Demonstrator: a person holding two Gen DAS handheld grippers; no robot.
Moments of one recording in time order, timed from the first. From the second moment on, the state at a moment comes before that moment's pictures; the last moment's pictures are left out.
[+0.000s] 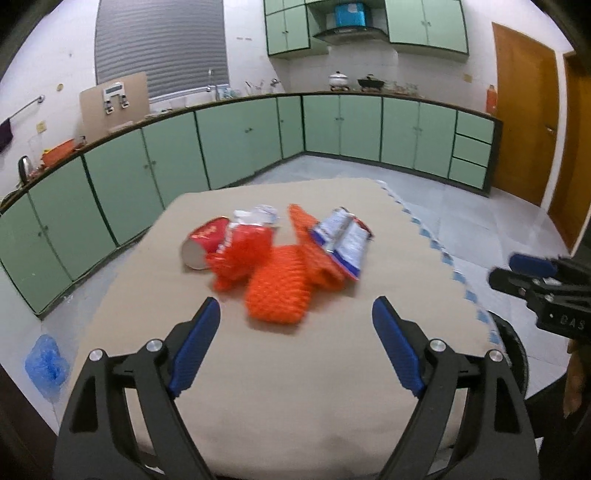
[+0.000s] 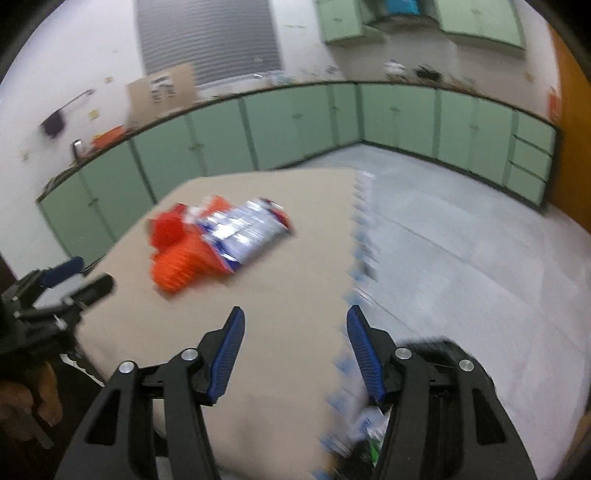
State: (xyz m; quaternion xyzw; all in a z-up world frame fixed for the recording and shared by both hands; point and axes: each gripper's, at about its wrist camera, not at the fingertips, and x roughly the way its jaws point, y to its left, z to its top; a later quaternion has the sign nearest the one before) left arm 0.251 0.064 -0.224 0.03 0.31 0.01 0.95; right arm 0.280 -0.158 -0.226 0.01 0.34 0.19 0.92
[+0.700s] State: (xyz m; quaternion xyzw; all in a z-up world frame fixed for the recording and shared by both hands) left arm 0.297 0.135 -0.257 0.01 0.30 0.02 0.95; right arm 0.395 -0.022 -0.268 -0.02 0.34 0.22 0.92
